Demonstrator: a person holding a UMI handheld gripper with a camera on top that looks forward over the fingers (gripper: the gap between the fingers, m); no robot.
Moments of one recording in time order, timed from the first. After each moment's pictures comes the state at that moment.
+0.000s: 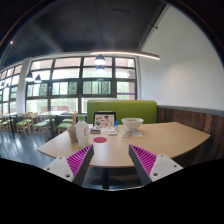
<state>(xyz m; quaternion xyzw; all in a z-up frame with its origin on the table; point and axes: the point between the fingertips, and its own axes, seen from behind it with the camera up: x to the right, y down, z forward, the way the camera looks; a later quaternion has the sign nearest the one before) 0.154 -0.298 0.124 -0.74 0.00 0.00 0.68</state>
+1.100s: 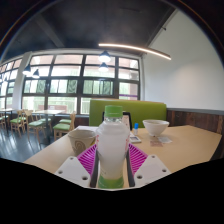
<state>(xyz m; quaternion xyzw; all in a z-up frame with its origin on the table) 0.028 -0.071 0.078 -0.72 -0.01 -0.02 0.69</state>
